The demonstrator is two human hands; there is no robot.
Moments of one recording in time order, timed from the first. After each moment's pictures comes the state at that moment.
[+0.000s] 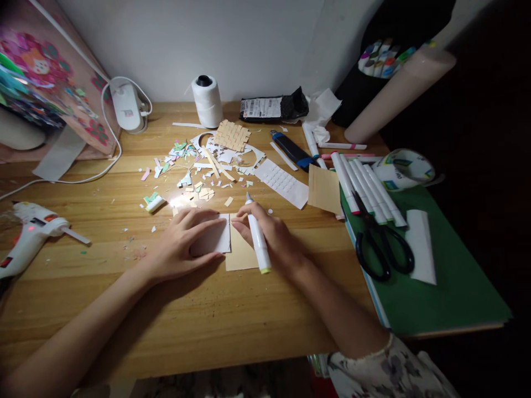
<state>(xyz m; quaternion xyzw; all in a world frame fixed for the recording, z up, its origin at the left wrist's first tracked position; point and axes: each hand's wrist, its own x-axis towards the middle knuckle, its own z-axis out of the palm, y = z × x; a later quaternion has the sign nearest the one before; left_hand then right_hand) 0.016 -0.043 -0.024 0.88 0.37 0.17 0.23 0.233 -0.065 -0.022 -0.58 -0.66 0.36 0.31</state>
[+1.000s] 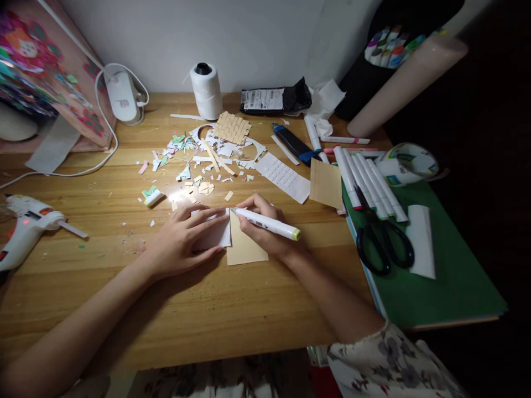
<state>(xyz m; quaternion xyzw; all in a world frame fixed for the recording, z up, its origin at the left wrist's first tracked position) 0.017 -0.045 -0.023 0.91 0.36 0.11 0.17 0.236 -0.057 -0.040 -0.53 -0.61 0.44 0.38</state>
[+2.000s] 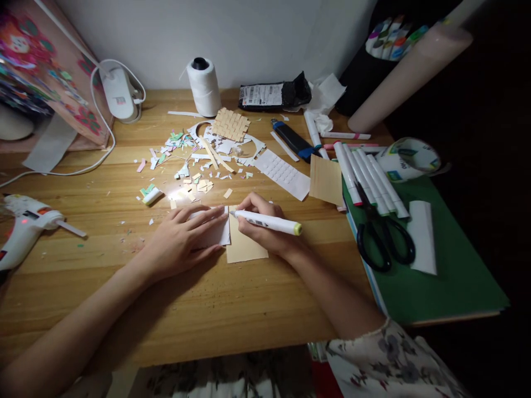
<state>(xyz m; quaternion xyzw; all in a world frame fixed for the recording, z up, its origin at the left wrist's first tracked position) 0.017 -0.048 -0.021 0.93 0.35 0.08 0.12 0.240 -0.057 -0.039 -0.53 -0.65 0.43 0.34</state>
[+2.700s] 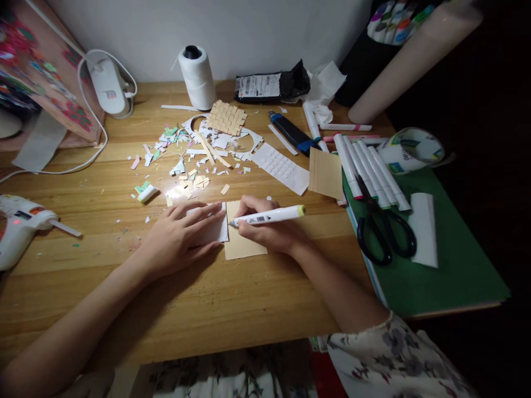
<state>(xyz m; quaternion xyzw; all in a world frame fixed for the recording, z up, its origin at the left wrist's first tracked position) 0.019 -0.048 -0.023 0.93 0.35 0.08 0.12 0.247 -0.055 -0.033 -0.49 -0.69 0.44 0.29</state>
